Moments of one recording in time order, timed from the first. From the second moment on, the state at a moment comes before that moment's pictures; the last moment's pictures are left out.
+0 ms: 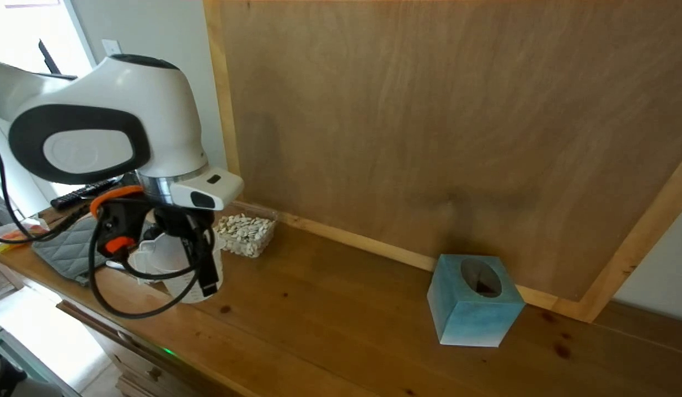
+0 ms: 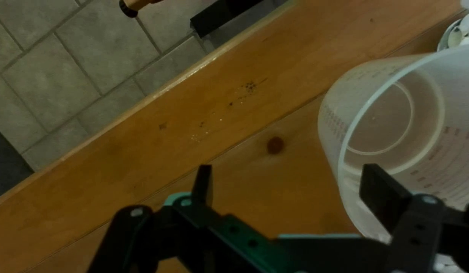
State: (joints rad) arm -0.37 -0.49 -0.23 -2.71 -0.22 2.18 0.07
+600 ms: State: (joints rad) arm -0.34 -0.48 -0.25 -2.72 -0.20 2.20 0.01
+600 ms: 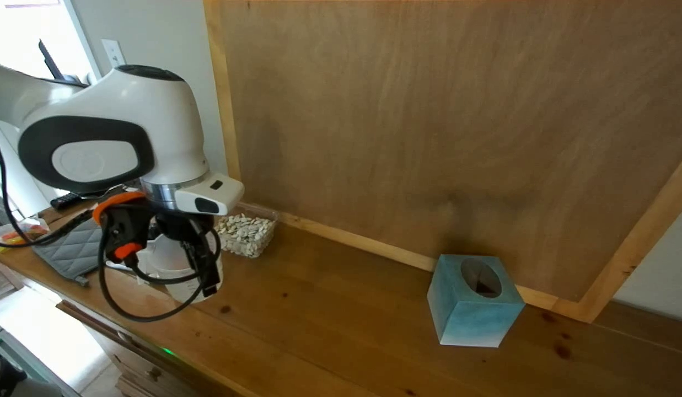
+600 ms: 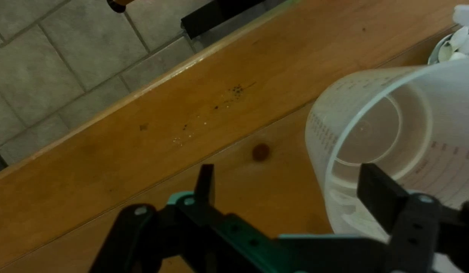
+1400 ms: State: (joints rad) arm -0.32 -0.46 -0.25 -2.72 -0.18 2.21 0.00
